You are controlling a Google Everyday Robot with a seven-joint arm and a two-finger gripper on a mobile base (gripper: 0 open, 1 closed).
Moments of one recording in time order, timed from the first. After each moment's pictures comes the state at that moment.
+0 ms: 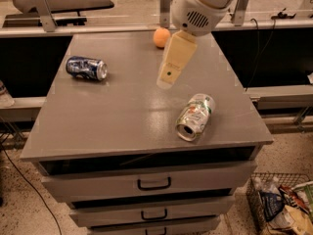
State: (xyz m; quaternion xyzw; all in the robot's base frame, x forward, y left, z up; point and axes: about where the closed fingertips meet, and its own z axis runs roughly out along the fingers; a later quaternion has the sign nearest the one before) arm 0.549 -0.043 1.004 -0.62 0.74 0.00 0.27
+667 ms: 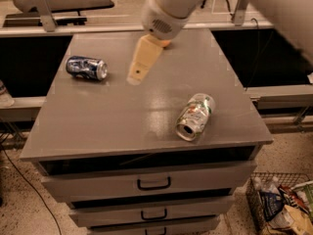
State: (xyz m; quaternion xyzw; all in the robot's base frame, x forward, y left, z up) arm 0.592 0.014 0.985 -0.62 0.72 0.01 0.31
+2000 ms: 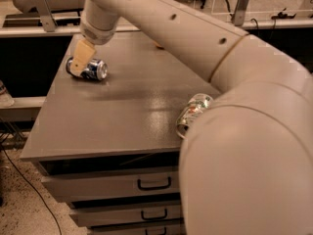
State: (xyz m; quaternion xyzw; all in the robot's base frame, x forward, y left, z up) arm 0.719 0.166 0.916 -0.55 0.77 0.04 0.31
